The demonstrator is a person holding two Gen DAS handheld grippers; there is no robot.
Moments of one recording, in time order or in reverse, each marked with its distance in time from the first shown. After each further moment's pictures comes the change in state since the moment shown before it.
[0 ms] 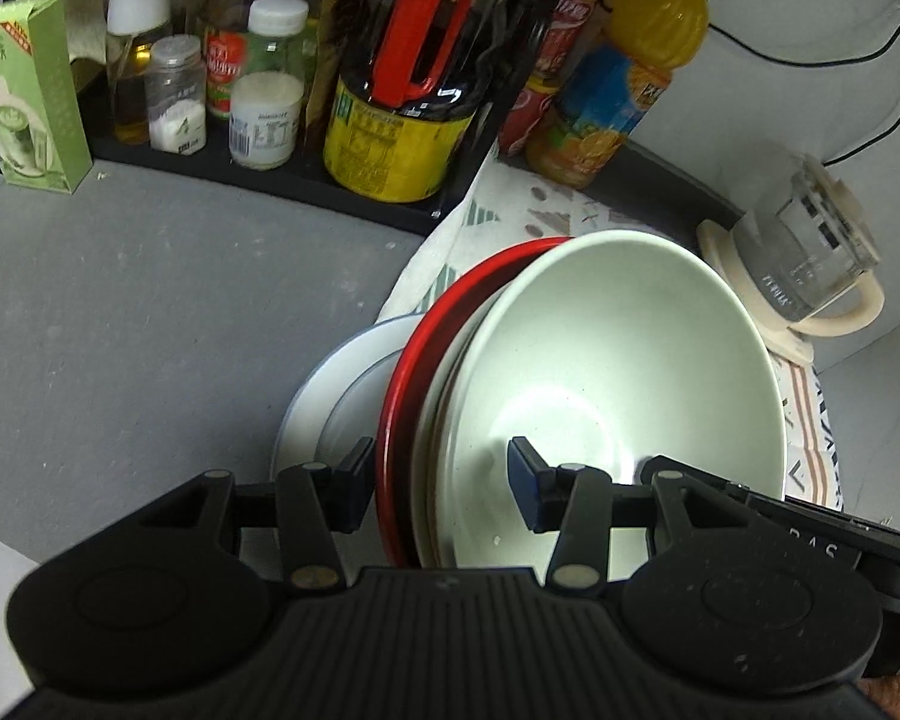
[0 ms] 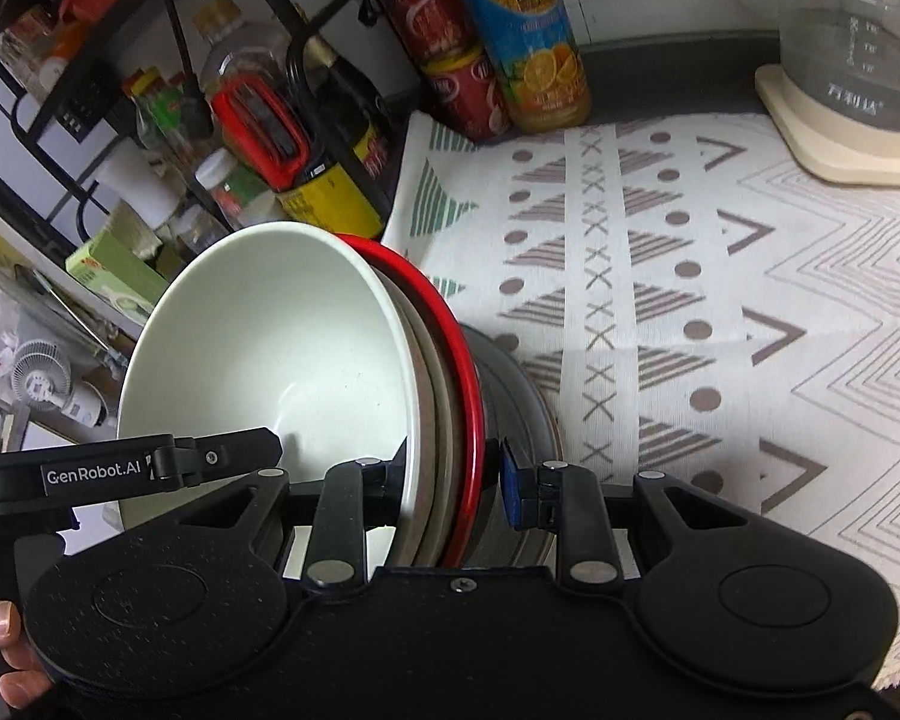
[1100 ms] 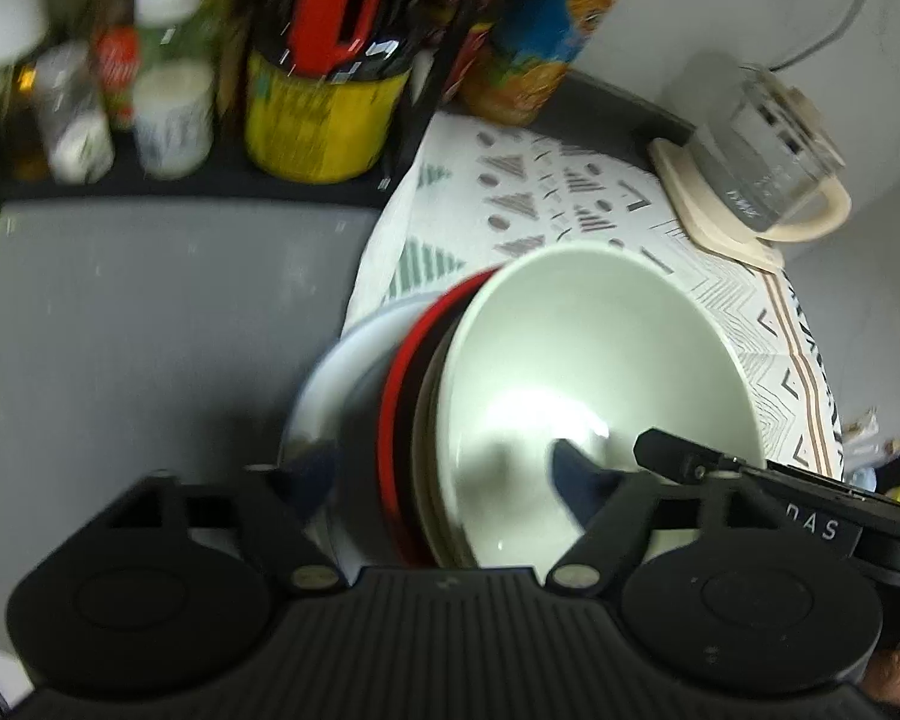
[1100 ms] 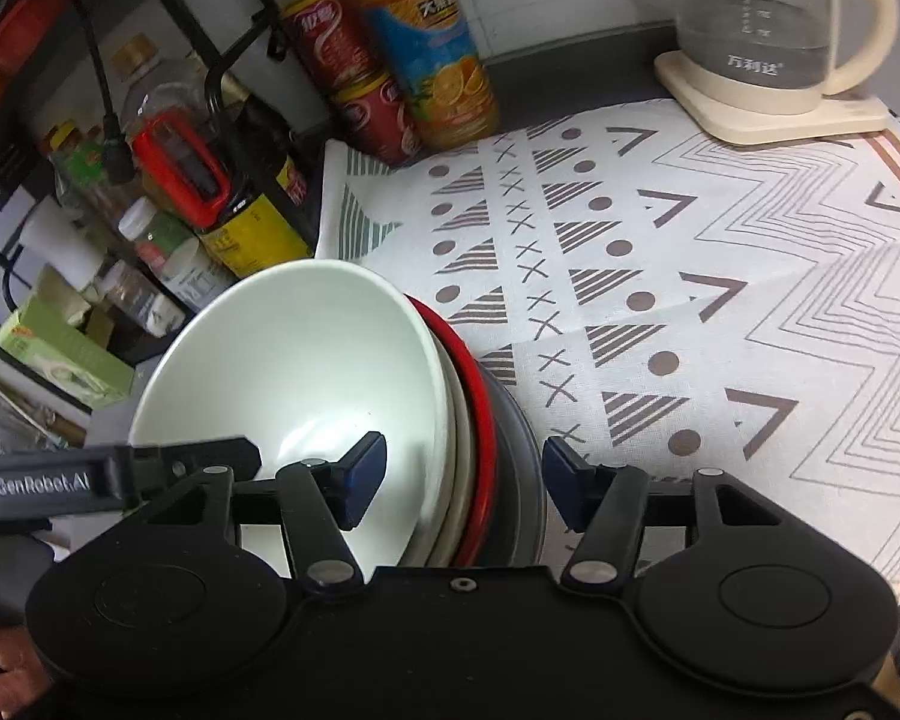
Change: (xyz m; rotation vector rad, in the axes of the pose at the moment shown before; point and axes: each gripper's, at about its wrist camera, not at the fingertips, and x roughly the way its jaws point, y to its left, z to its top) left arm 0.024 0.011 0.023 0.209 0.102 -0.110; right arm 0.002 0.012 -0.016 0.166 -0.113 -0.146
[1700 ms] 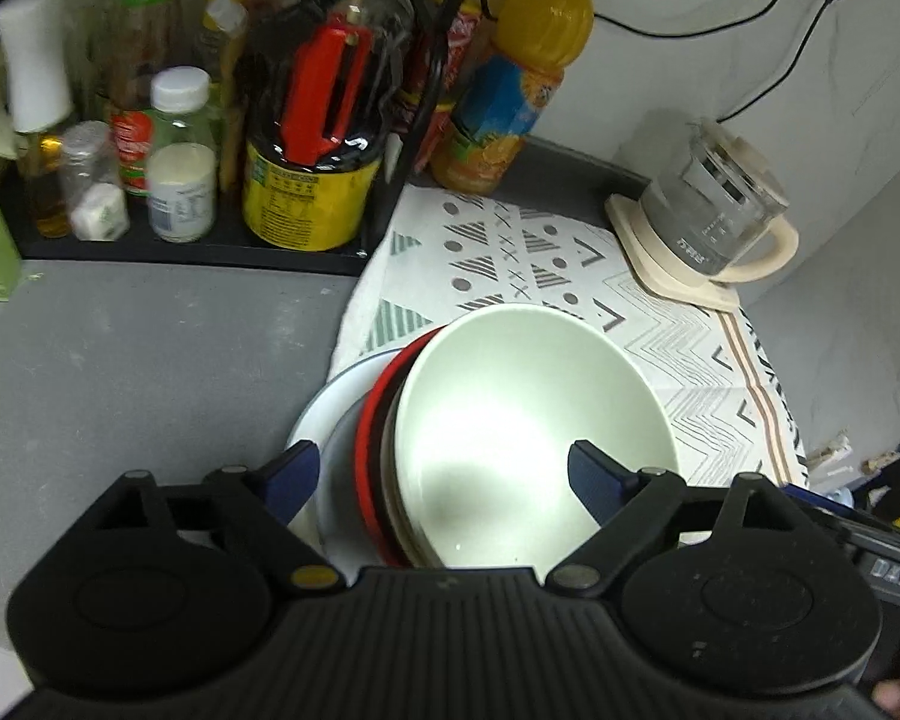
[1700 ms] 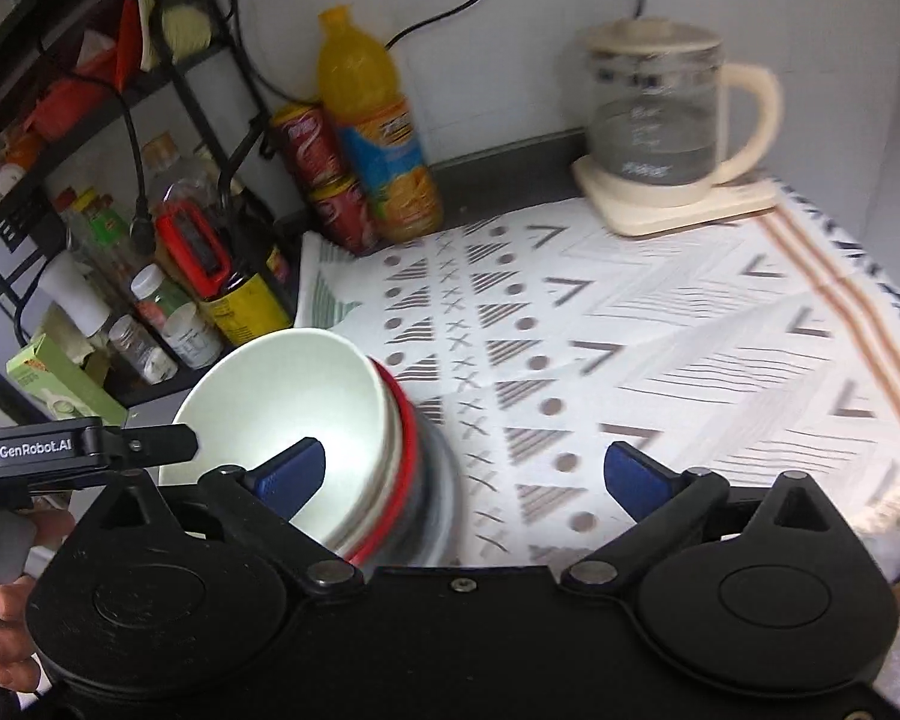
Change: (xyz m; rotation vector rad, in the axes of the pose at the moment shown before) left arm -0.053 -0.012 -0.011 0.002 -0.122 -0.014; right arm -0.101 -0.016 -0.022 -0.014 -0.178 -0.097
